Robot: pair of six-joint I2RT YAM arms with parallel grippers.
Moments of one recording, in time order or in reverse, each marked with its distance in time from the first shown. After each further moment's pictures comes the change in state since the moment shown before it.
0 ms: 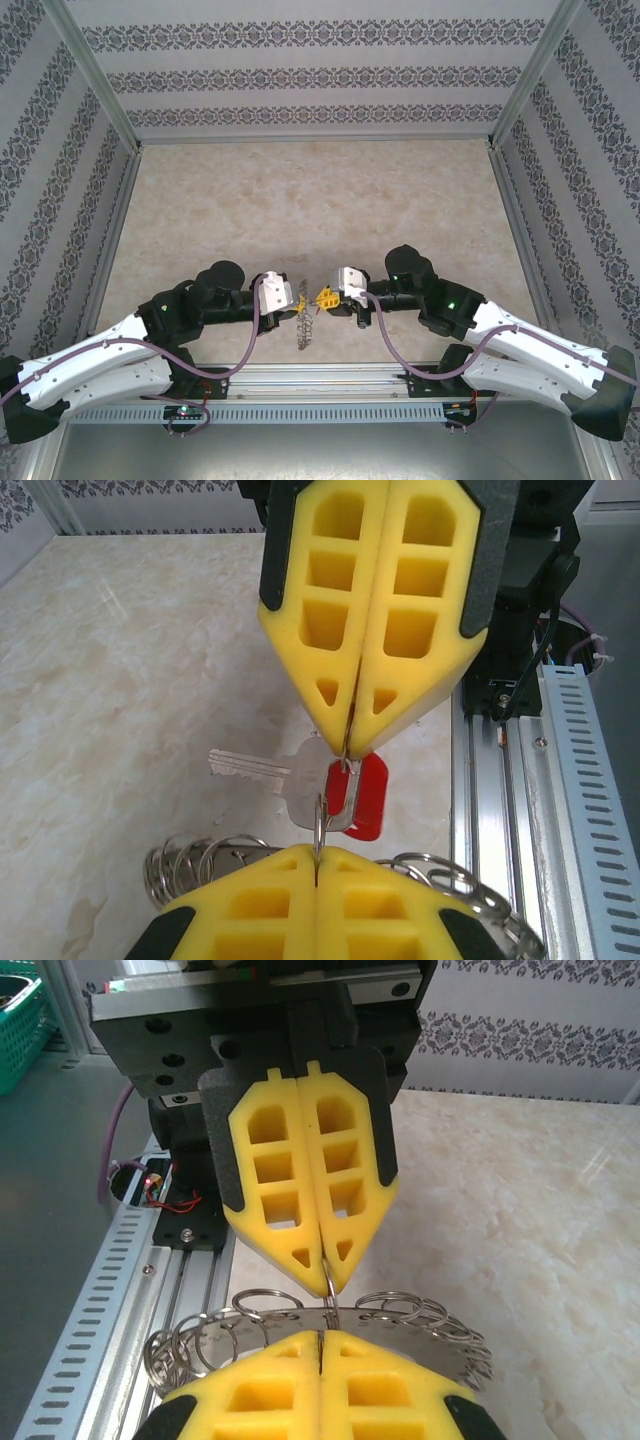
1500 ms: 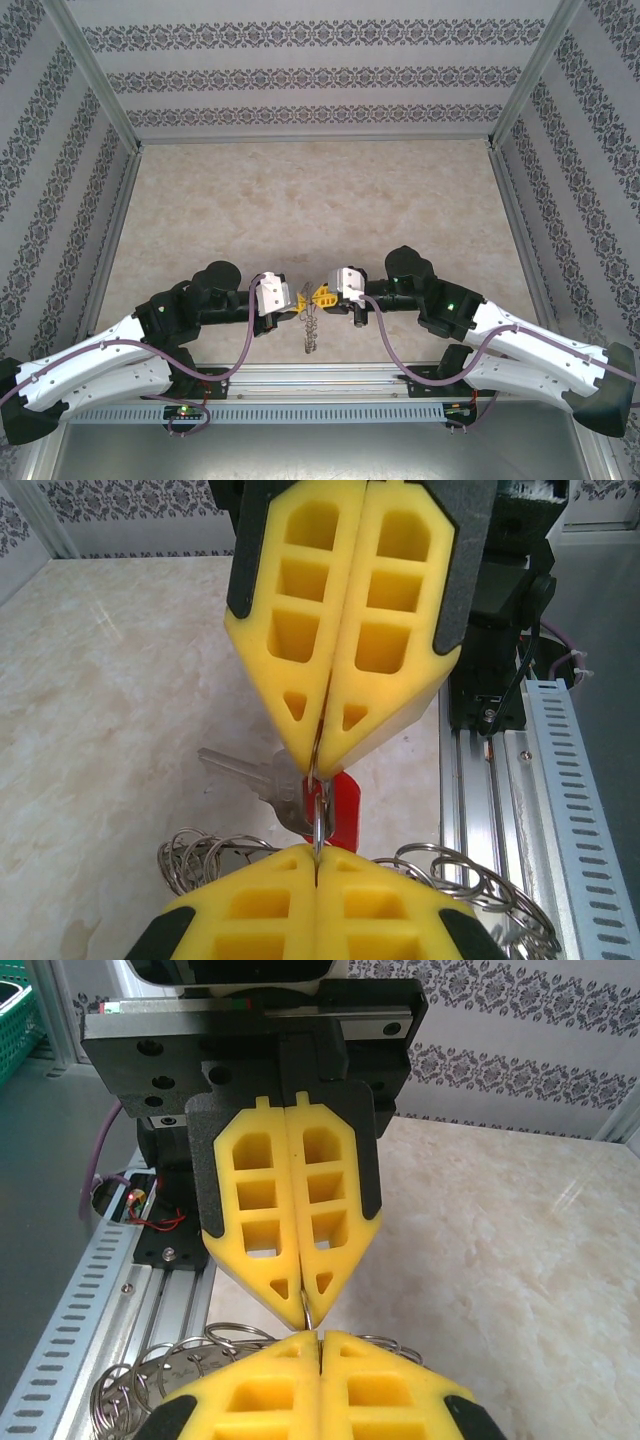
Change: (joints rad) left arm 0.000 -0.018 0.000 0.016 0.027 0.000; right arm 0.033 0.003 0.009 0.047 0.046 -0.023
